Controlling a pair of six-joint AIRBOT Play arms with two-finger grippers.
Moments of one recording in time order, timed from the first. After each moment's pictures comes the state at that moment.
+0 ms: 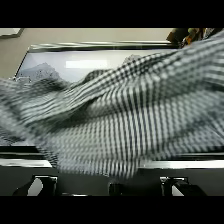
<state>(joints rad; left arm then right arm) 0.59 -0.85 1.66 0.86 -1.28 -1.58 -0.03 -1.01 2.11 -1.74 1.05 2.18</state>
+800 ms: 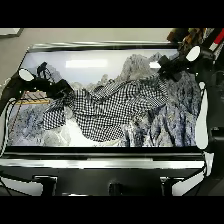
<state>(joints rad) 0.03 -1.67 1.54 1.03 -1.13 -1.63 -0.04 -1.80 1.99 -1.28 1.23 2.06</state>
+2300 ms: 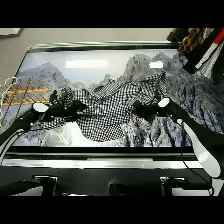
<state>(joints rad) -0.18 -1.38 0.87 0.61 -0.69 -1.64 0.16 -1.54 1.02 -0.79 0.75 1.74</state>
